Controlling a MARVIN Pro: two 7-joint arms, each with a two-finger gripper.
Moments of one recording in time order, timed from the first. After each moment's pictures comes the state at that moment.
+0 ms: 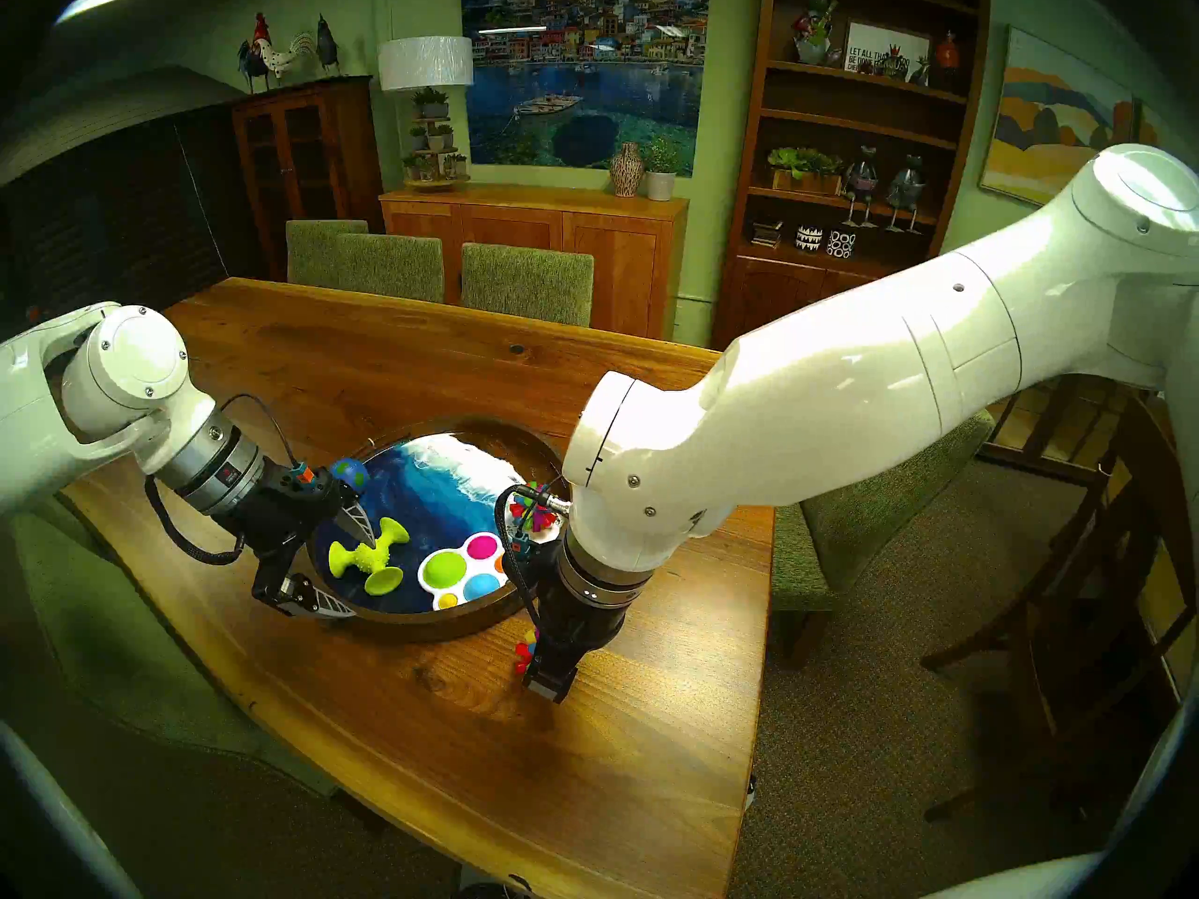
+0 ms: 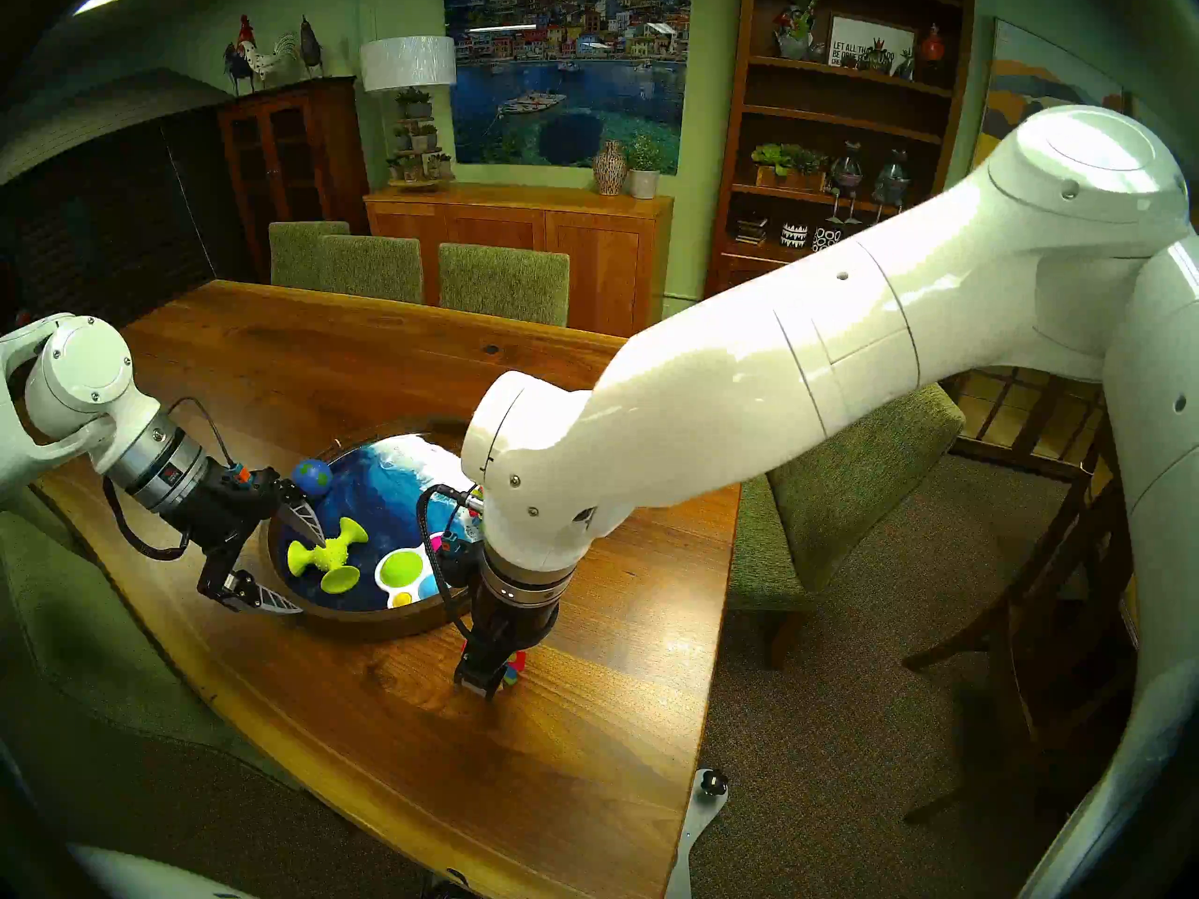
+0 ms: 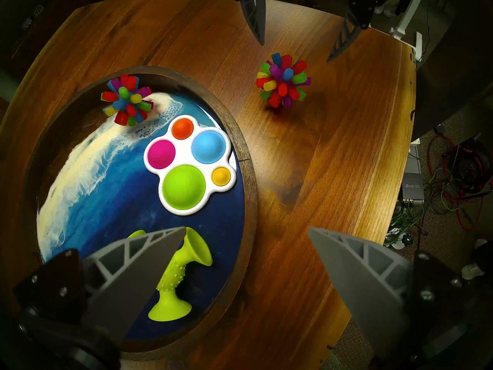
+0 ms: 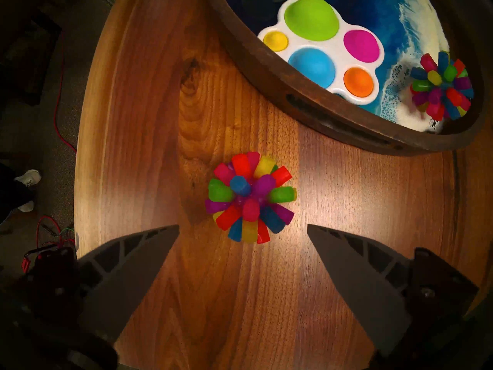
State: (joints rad) left arm -0.83 -0.09 0.98 -1.88 -0.52 0.26 -1.16; right arm 0.37 -1.26 -0.64 -1.95 2.10 0.70 -0.24
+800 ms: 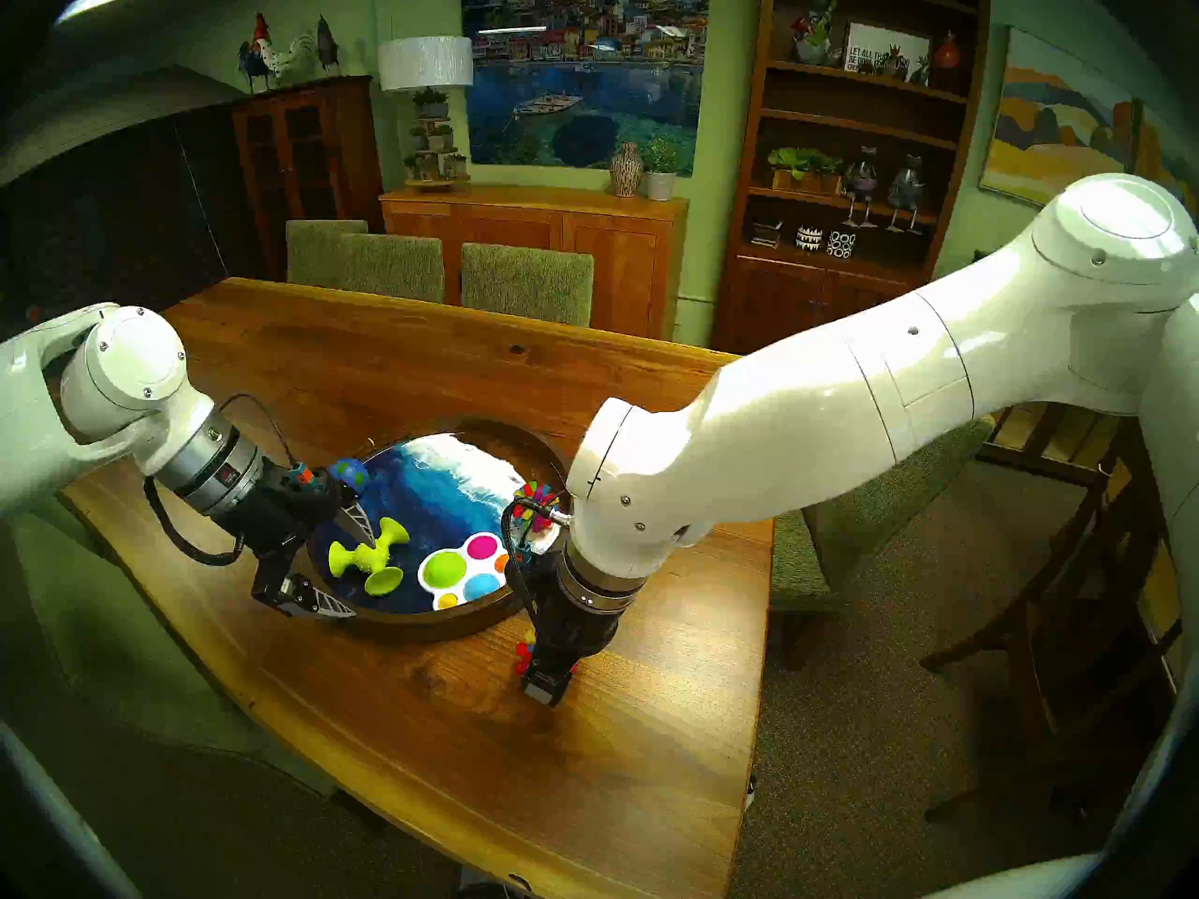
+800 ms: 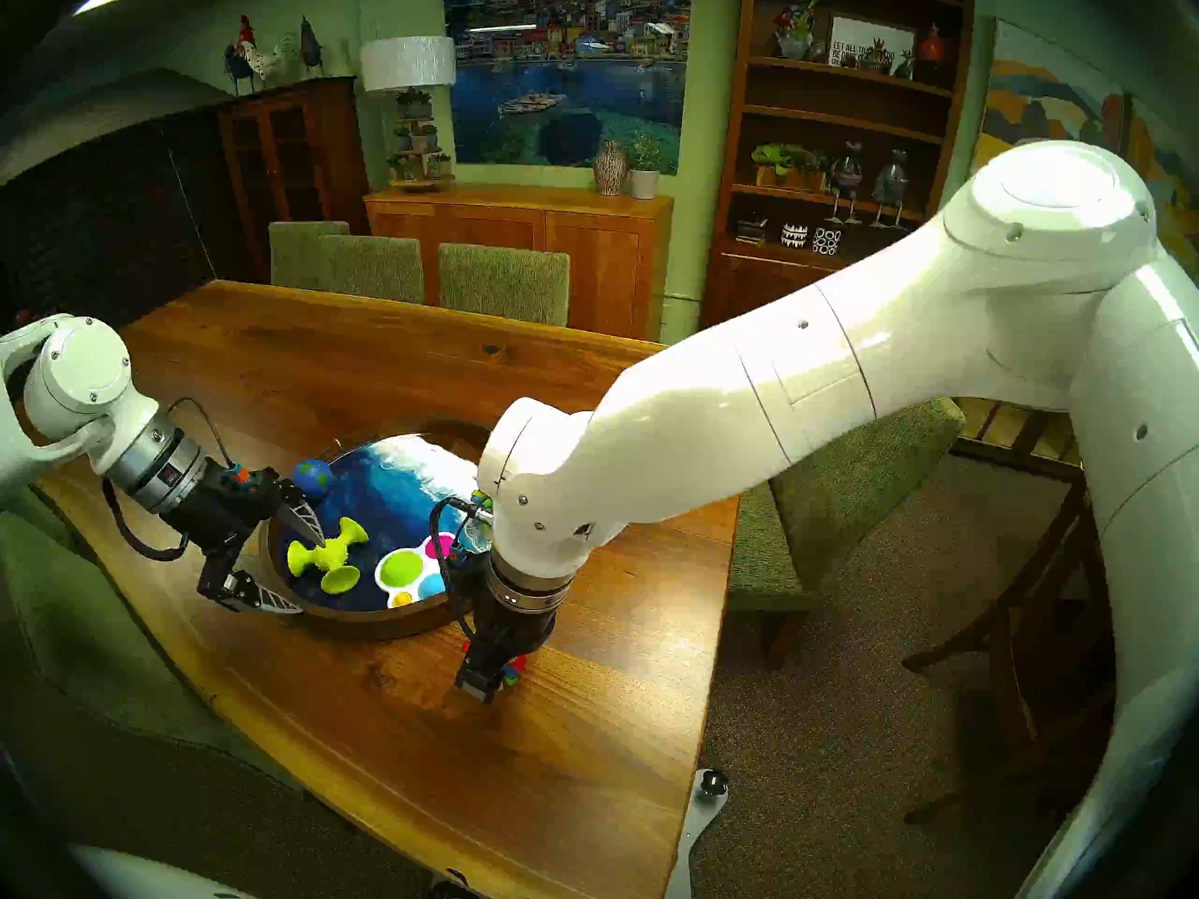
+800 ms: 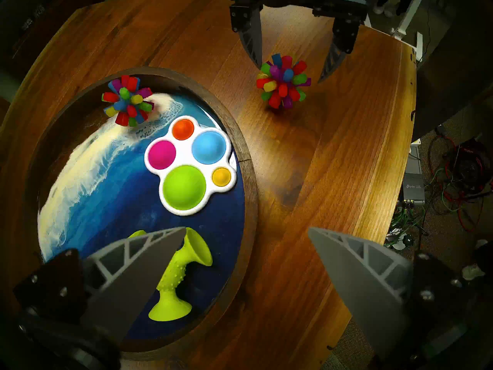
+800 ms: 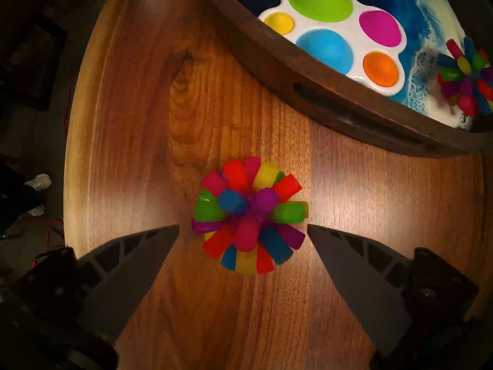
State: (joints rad) left arm -0.90 -0.09 1.05 -1.89 -0.52 0.26 -1.15; right arm 0.29 -1.27 -0.67 -1.86 2.02 0.66 -0.15
